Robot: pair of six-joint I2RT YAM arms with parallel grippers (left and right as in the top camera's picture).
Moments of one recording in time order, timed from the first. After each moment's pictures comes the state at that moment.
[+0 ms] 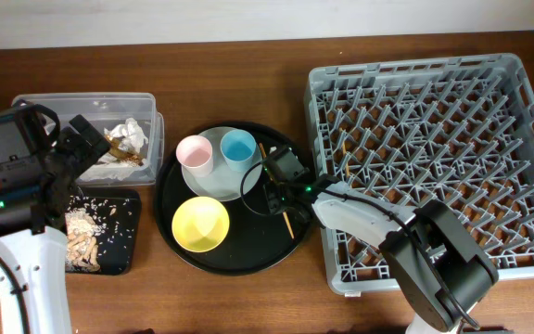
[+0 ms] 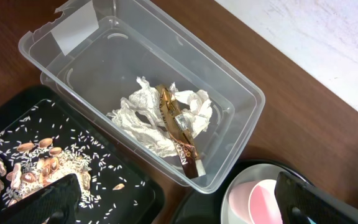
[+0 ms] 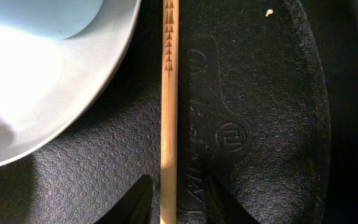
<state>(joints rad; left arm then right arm) 0.26 1.25 1.29 -0.83 -0.05 -0.42 0.65 1.87 1.03 -0.25 0.07 0.38</state>
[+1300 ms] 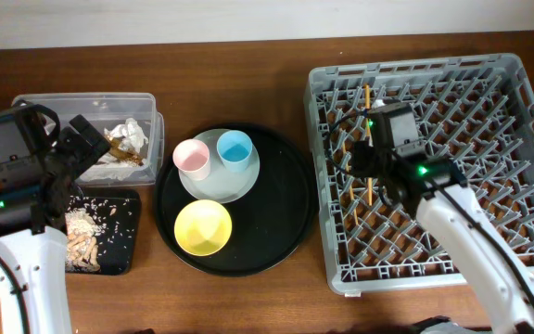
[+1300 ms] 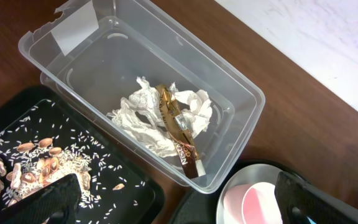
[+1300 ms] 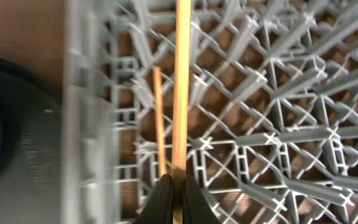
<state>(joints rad) 0.26 1.25 1.29 -0.83 -0.05 -0.42 0.27 1.41 1.08 -0.63 0.18 0.25</state>
